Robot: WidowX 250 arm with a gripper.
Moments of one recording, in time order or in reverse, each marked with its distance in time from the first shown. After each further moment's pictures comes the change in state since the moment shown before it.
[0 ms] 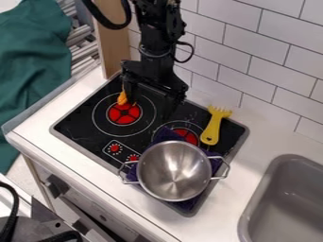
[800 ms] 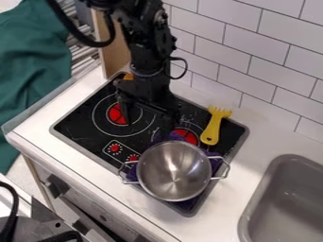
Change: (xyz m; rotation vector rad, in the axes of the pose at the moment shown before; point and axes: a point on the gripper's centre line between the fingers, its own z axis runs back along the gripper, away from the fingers) arm -0.035 -0.014 0.003 -0.085 -0.015 -0.013
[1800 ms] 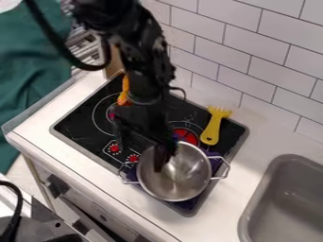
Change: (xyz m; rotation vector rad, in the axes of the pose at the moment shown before) arm -0.036 -0.015 -0.018 -0.004 0.122 -0.078
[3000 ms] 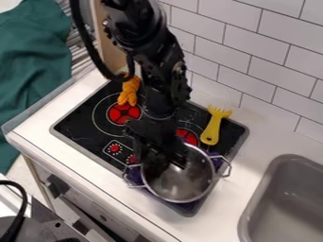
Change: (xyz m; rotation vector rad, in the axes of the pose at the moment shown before) arm 0.003 -0.009 -0.022 0.028 0.034 0.004
